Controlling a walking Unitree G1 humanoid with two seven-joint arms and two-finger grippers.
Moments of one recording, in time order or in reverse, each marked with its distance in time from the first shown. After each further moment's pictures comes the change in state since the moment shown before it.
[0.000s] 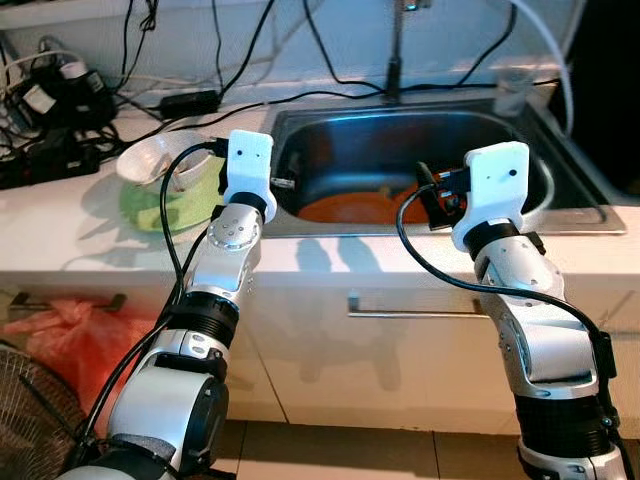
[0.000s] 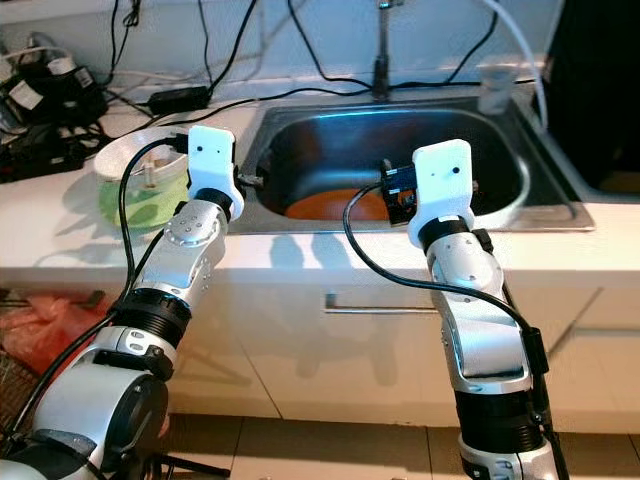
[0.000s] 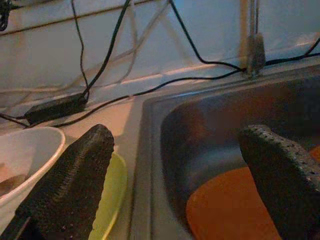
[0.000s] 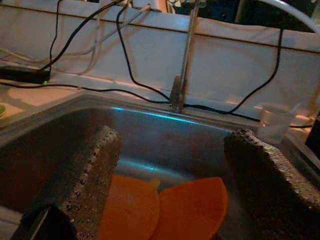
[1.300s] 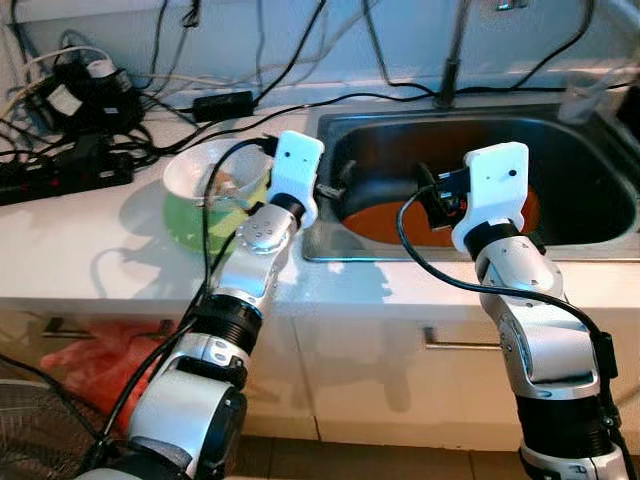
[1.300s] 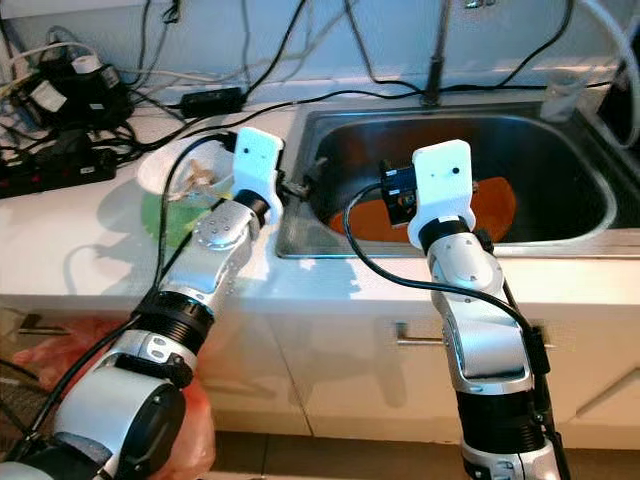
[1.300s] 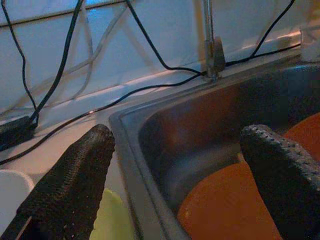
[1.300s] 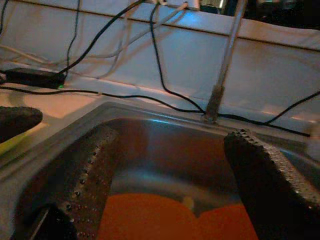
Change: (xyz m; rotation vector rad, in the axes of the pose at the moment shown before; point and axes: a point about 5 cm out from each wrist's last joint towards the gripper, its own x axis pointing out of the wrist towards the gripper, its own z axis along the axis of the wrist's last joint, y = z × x) left arm -0.004 -0.046 0.010 0.005 -0.051 -0.284; right arm 0.000 -0.001 0.000 -0.007 0.002 0.001
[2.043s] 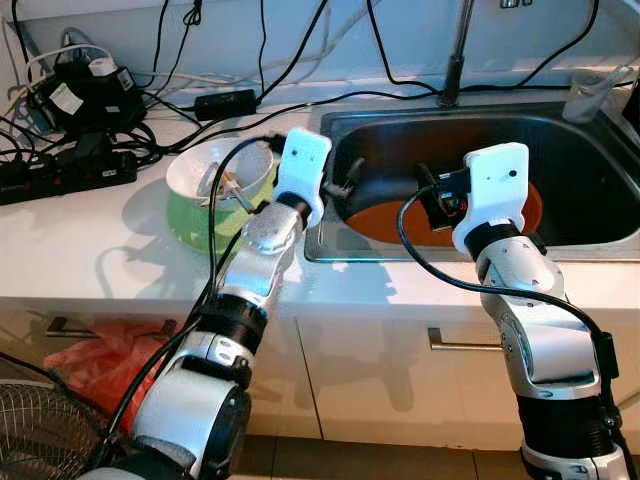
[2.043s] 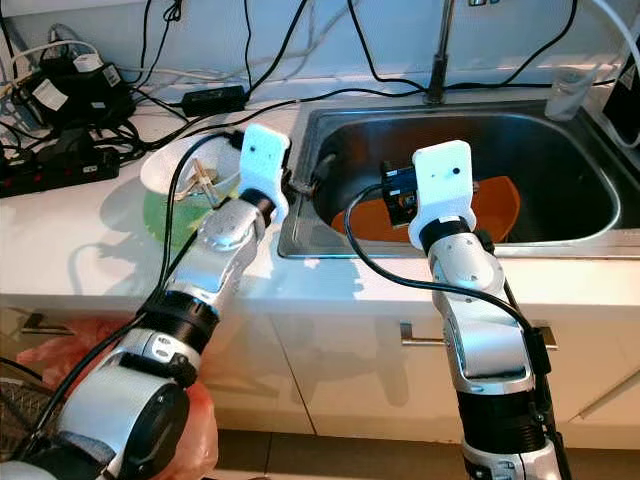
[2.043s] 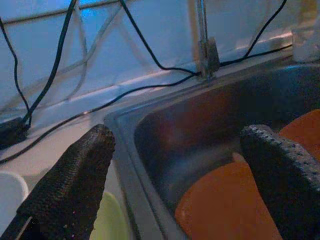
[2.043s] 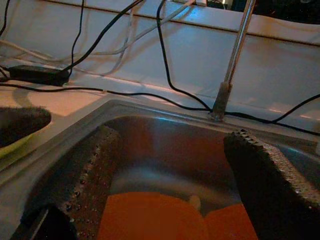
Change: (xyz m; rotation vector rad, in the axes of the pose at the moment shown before) left arm 0.001 -0.009 0.000 -0.007 -0.014 -0.036; right arm 0.000 -0.001 0.000 -0.003 0.003 -0.001
